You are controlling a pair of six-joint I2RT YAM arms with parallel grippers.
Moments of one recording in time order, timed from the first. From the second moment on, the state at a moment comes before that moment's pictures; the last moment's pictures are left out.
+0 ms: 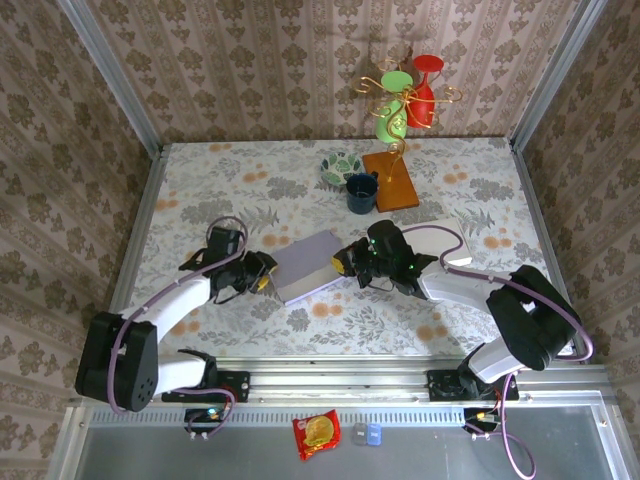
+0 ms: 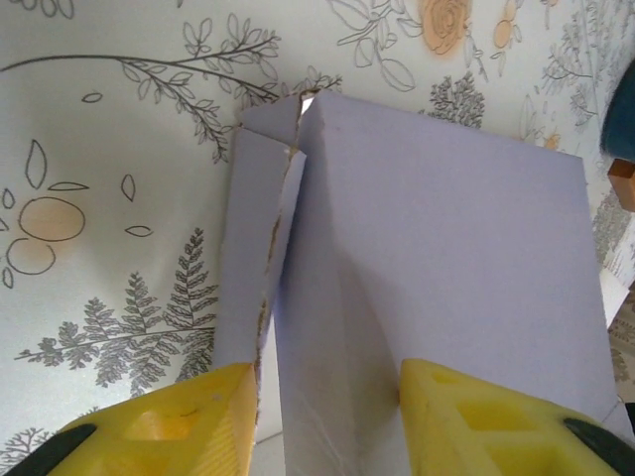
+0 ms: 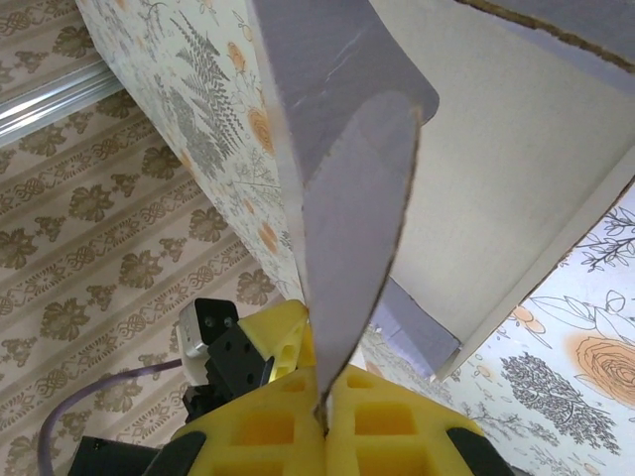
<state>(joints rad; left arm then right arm) -0.34 1.25 0.57 -0.29 0.39 -1.11 0.64 1.51 0.71 0.20 -0.35 1.75</state>
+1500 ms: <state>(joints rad) -0.35 1.42 0.59 -0.19 0.48 -0.95 0.61 1.53 0.68 0.01 -0.43 1.66</state>
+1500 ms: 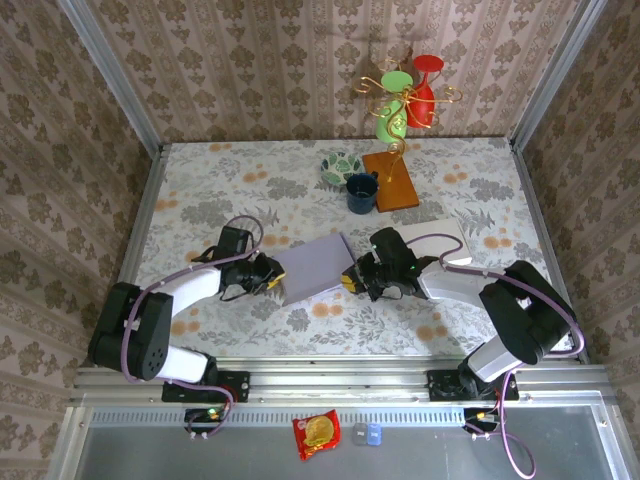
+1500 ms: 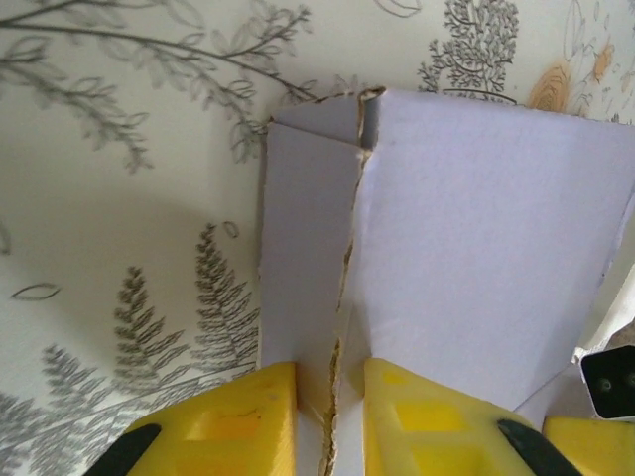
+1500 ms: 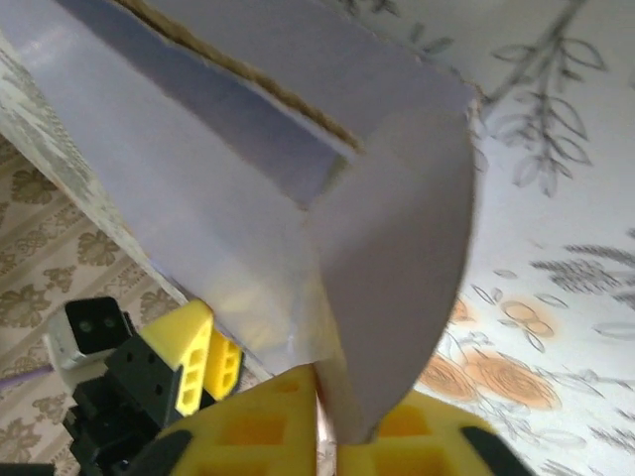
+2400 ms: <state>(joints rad) -0.38 1.56 0.78 -0.34 0.49 -0.61 0.37 1.84 1.19 -0.62 -0.47 0.50</state>
